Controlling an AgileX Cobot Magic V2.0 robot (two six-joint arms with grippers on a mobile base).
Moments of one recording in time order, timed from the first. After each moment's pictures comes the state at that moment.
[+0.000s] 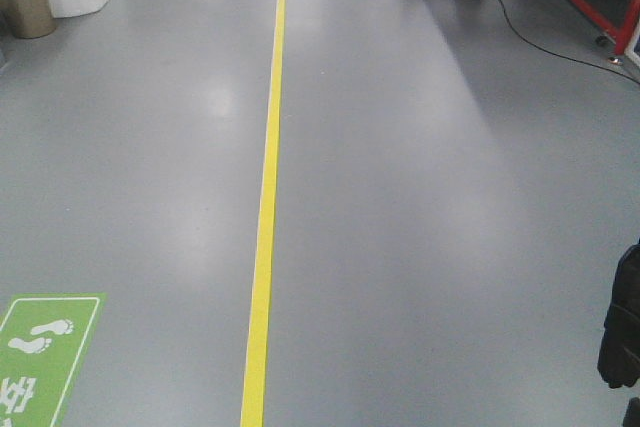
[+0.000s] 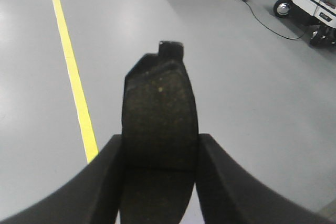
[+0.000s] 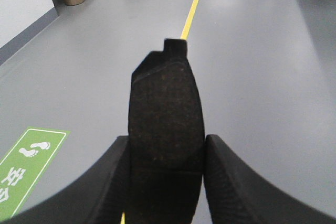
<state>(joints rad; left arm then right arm) -0.53 0.21 -0.45 0.15 0.77 -0.37 0.31 0.41 -0.39 -0.12 0.42 0.22</state>
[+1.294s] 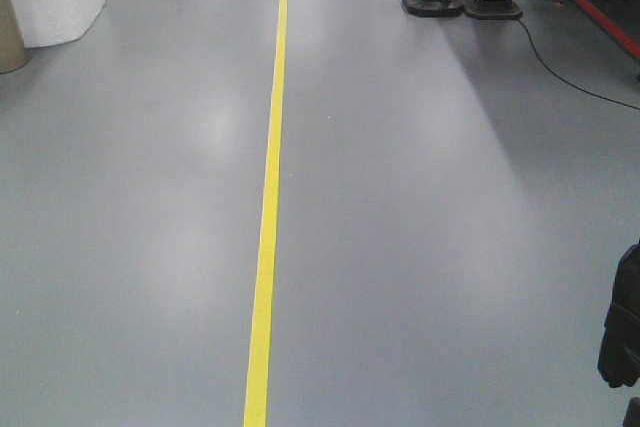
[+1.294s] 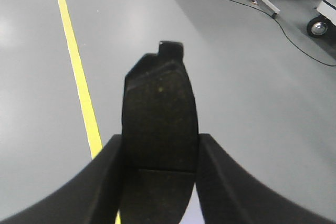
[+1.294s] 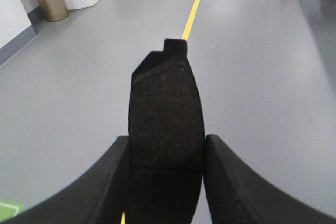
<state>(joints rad) -0.53 0.21 -0.45 0.15 0.78 -0.37 0.31 0.41 -0.39 -0.12 0.42 0.22</state>
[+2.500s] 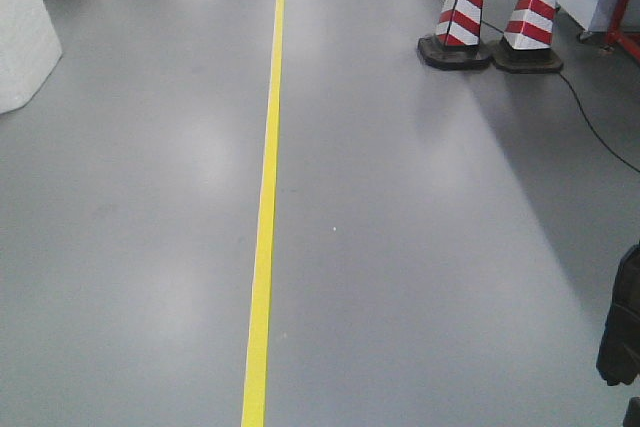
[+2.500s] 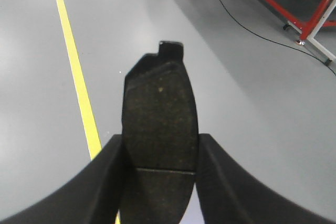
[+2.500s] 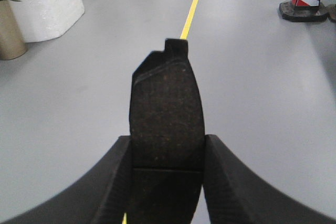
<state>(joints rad) -0.53 0.21 -0.45 0.15 0.78 -0.37 0.31 0.41 -0.39 -0.12 0.42 0.22</state>
